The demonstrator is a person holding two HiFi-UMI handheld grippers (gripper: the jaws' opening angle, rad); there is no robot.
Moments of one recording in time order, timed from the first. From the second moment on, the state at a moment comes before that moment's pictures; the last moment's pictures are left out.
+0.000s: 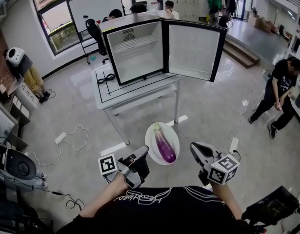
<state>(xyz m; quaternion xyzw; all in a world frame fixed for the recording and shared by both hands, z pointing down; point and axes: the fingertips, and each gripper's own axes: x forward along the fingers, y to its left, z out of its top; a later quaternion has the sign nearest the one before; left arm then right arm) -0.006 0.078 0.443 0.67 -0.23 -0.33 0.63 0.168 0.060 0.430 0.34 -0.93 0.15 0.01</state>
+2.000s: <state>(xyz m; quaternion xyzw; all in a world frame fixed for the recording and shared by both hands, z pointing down) -0.005 -0.113 0.480 0.65 -0.23 -0.31 0.65 0.170 -0.121 0.479 0.36 -0.91 0.19 0.03</state>
